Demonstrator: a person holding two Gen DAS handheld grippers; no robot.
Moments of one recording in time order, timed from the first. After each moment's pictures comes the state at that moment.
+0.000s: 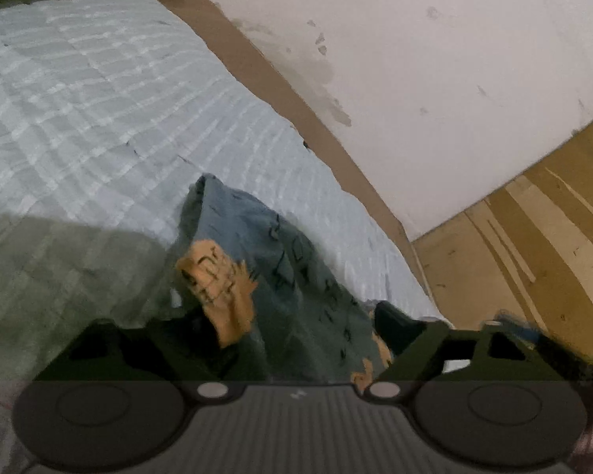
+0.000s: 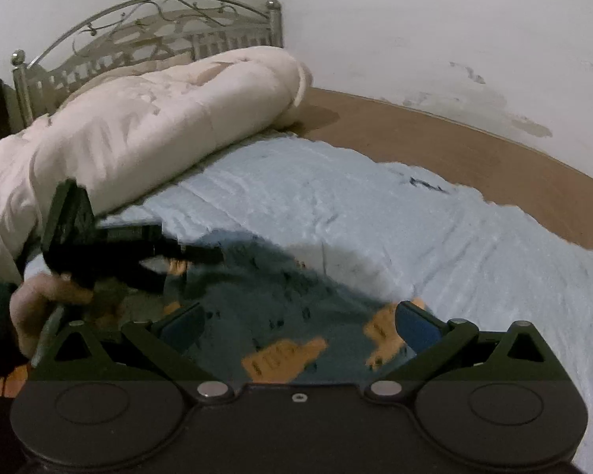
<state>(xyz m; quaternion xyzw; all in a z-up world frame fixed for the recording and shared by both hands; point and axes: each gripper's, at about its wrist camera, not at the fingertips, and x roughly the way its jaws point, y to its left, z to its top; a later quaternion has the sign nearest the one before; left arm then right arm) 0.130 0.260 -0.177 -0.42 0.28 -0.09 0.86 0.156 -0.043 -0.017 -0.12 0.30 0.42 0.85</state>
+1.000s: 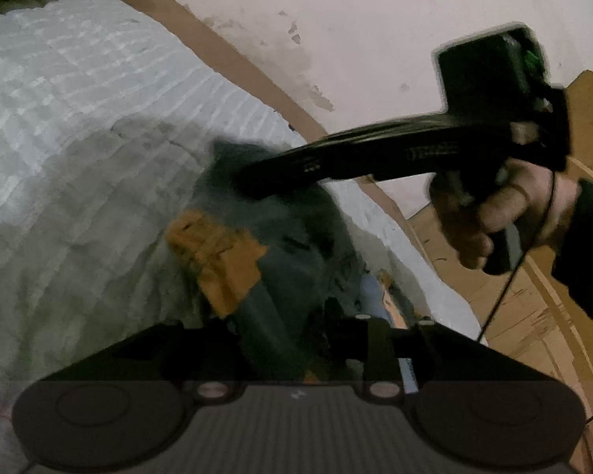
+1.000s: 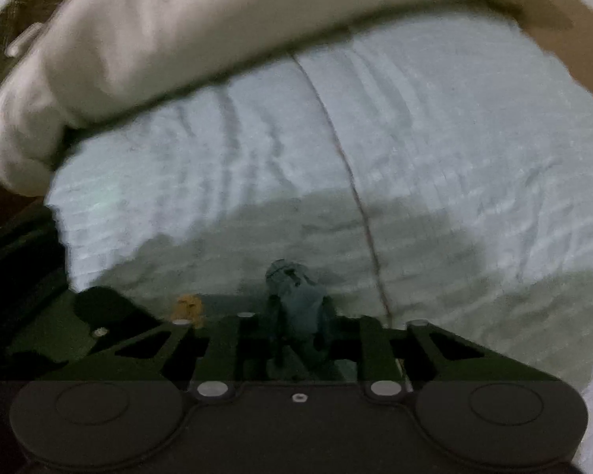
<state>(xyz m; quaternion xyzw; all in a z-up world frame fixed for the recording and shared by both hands) 0.121 0.251 -0.187 -0.37 0.28 -0.12 0.88 0.290 0.205 -0.079 -0.28 0.46 0.61 0.58</state>
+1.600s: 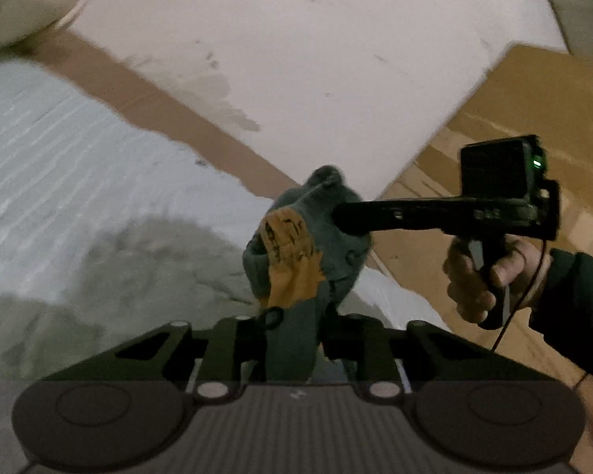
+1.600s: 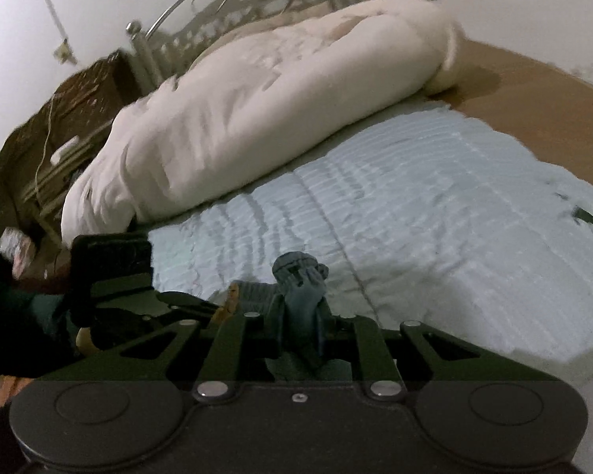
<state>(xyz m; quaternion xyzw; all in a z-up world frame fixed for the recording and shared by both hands) 0.133 0.211 -0.138 -0.30 0.22 -0.20 0.91 0.299 0.044 -0.006 -0.11 0.38 0.63 0.67</state>
